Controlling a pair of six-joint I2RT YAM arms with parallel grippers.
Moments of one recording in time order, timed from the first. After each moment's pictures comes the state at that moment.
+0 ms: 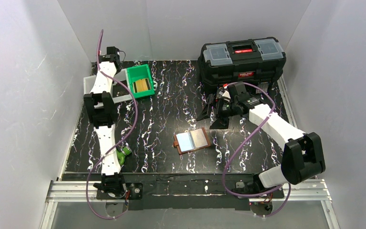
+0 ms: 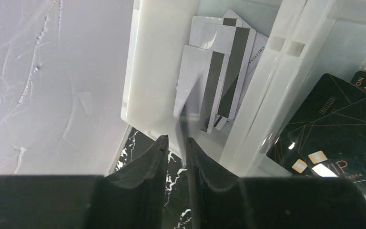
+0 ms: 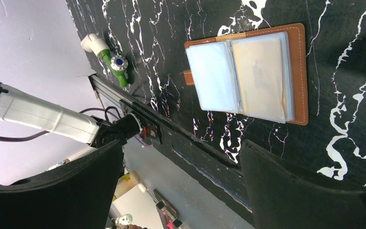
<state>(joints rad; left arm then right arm) 0.07 2.43 2.34 -1.11 -0.79 -0.12 0.42 1.43 1.04 -0.56 -0.61 0.76</state>
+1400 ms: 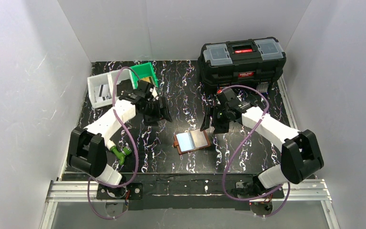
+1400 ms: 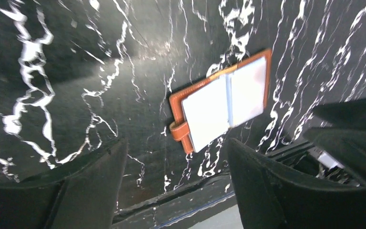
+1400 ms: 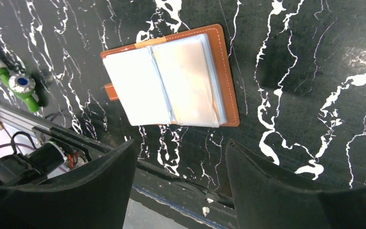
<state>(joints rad) -0.38 1.53 1.18 -0.75 0.27 -0.55 0.55 1.44 1.03 -0.65 -0.27 0.67</state>
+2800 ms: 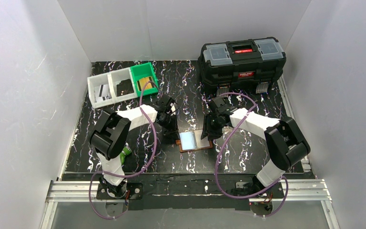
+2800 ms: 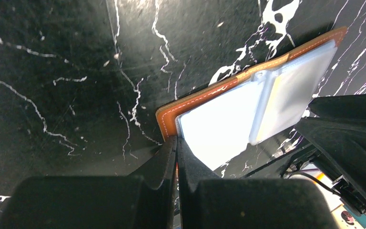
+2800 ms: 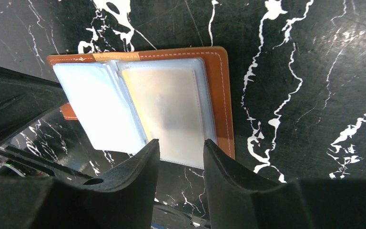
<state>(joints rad) -0.57 1.81 1.08 -0.52 0.35 -0.65 0.61 1.61 0.96 -0.53 -0.21 0.68</state>
